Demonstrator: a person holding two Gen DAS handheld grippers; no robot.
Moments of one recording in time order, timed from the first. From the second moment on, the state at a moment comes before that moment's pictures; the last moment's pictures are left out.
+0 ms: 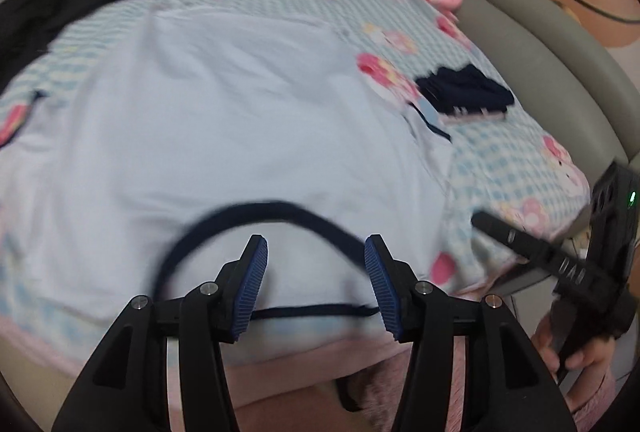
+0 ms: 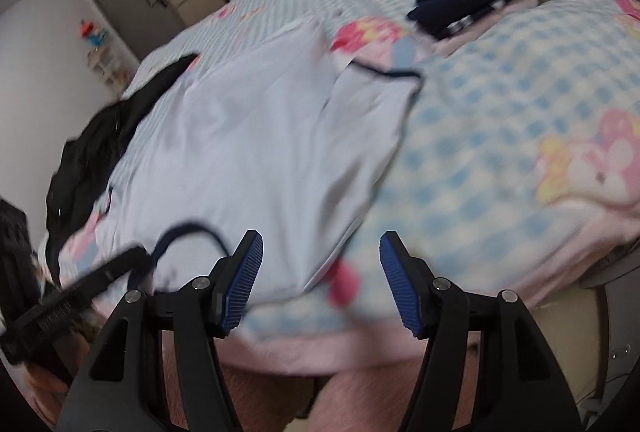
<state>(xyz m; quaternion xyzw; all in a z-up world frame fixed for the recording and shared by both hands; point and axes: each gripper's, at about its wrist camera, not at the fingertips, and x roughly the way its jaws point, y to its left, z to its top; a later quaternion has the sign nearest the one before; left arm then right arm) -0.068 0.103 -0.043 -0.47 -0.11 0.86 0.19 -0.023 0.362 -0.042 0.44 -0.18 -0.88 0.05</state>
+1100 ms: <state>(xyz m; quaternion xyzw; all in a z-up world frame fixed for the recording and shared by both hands) -0.125 0.087 -0.058 -0.47 -0.20 0.84 0.20 -0.138 0.295 -0.082 0.49 -0.22 -0.80 0.27</state>
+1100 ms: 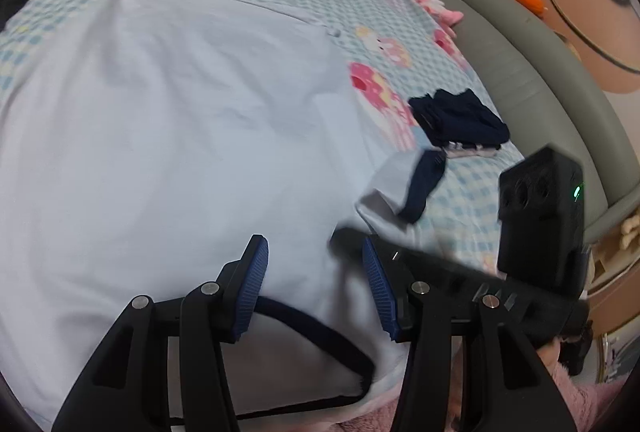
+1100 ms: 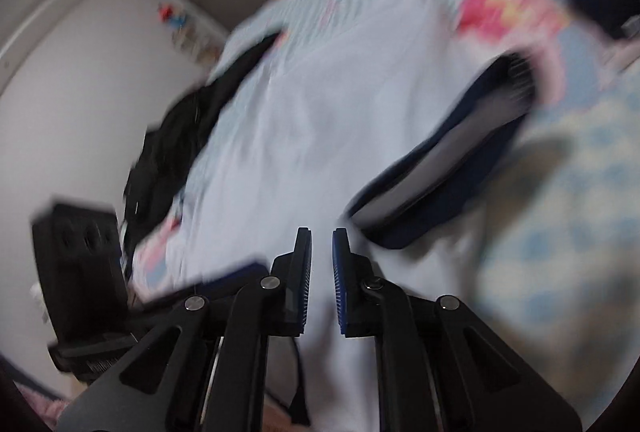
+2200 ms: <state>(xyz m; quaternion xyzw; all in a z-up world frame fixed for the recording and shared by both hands) -0.155 0.098 -0.067 -0.47 -0.20 0.84 0.16 -0.094 0.326 -0.082 0.53 -0.08 -0.83 0.13</state>
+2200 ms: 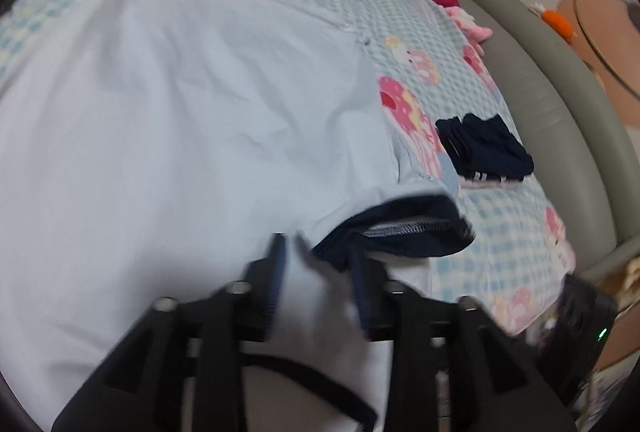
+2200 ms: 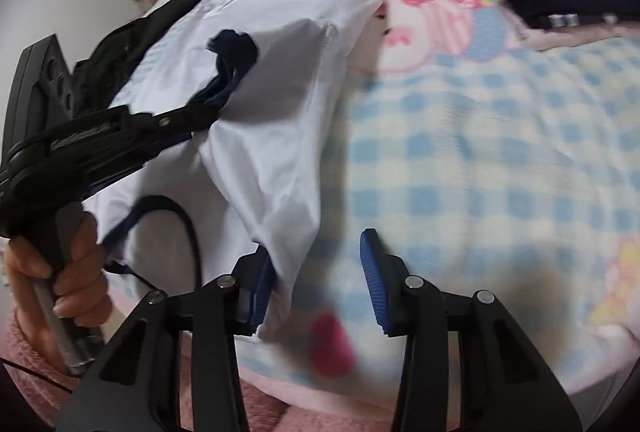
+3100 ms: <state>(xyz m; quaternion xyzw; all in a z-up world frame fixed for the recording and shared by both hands) -0.146 0.126 -0.030 -0.42 -0.08 0.88 0.22 -0.093 0.352 -0.064 0.50 -0.12 -0.85 0.09</state>
